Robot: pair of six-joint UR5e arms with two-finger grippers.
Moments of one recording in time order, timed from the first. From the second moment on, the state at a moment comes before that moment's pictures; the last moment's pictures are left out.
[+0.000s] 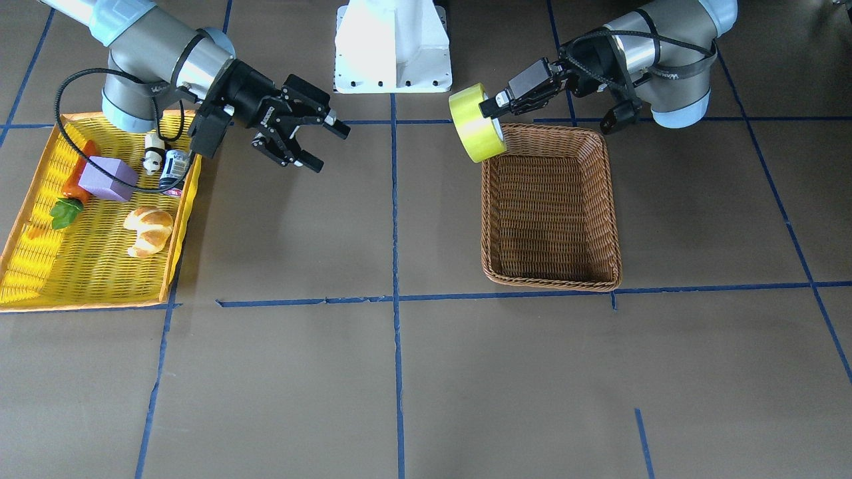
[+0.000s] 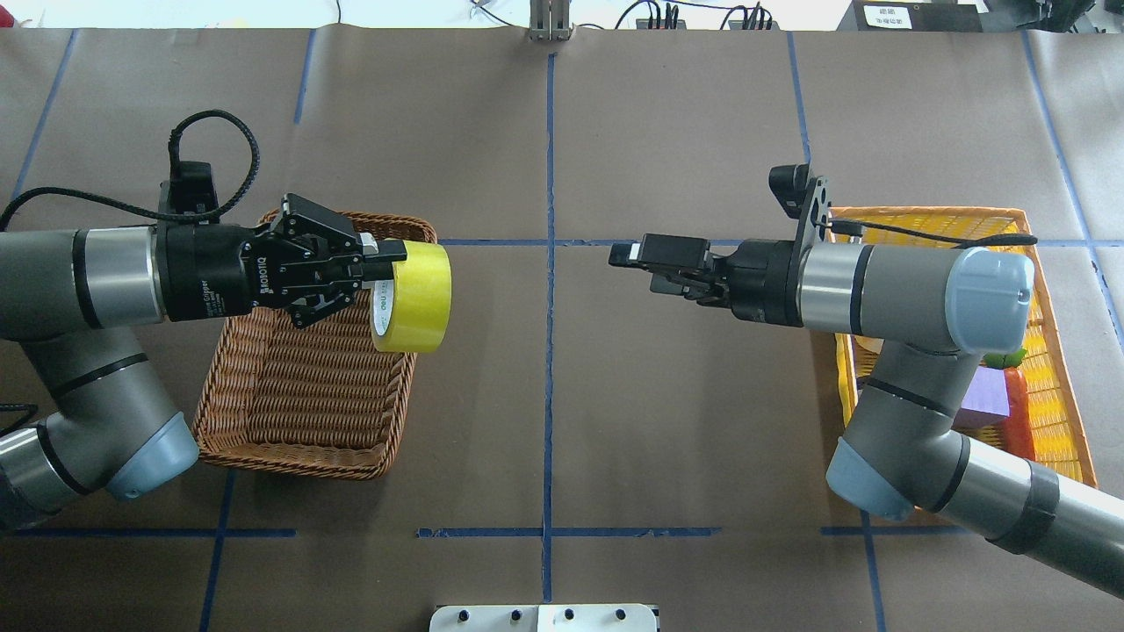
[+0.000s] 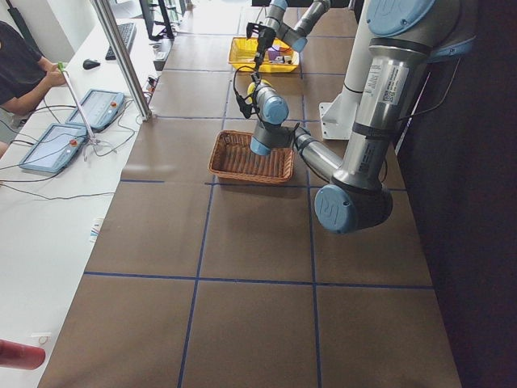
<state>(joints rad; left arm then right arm) -0.68 -1.85 -1.76 -3.05 -1.94 -2.18 0.62 -1.26 1.74 -0.36 1.80 1.58</state>
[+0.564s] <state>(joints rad) -0.70 -1.88 -1.89 -2.47 -1.99 -1.83 0.80 -1.25 1.75 -0.90 1.86 1.17</state>
